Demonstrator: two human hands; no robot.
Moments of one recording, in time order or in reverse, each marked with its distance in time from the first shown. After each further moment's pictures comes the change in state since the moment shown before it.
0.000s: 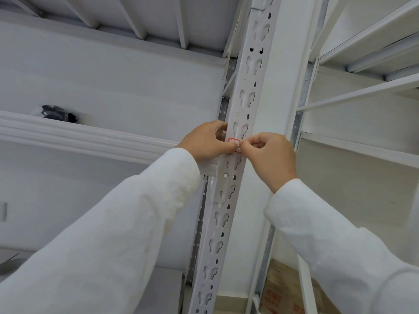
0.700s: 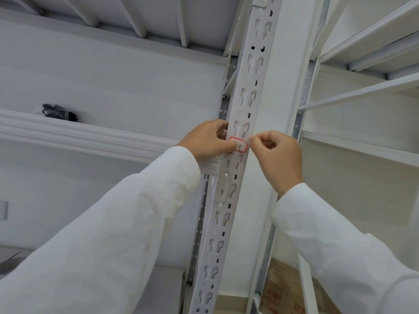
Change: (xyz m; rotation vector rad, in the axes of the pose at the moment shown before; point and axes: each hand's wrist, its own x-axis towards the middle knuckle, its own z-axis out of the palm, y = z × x) left_hand -0.001 0.003 -0.001 0.009 -0.007 -0.011; right_hand -0.002 0.011 -0.001 0.155 0.097 -0.027
